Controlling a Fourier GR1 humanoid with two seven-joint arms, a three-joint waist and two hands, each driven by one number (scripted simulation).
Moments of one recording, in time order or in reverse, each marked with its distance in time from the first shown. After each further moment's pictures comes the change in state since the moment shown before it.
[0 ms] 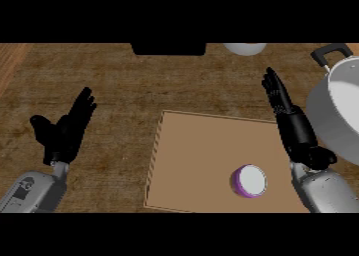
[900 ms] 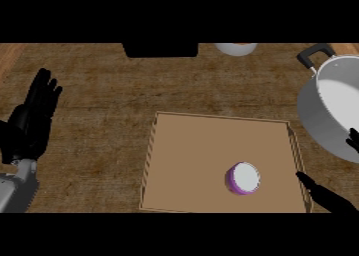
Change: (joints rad) left arm 0.034 0.065 0.131 -0.236 -0.036 0.108 0.091; right arm 0.543 -0.095 -0.213 -0.281 0.178 -0.301 -0.114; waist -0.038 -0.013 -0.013
